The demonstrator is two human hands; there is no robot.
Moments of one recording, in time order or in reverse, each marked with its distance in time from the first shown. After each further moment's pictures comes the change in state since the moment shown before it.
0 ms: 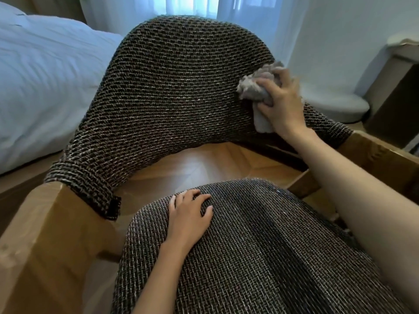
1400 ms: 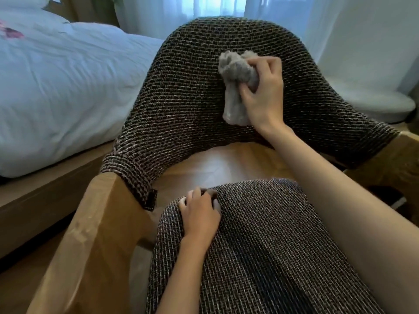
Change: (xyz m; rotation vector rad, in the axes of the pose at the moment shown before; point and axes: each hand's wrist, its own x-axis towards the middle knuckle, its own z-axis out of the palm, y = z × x) left_hand -0.007 -0.009 -0.021 0.041 0.104 -0.207; right_hand 0.014 -0.117 0.025 0.486 0.165 0.132
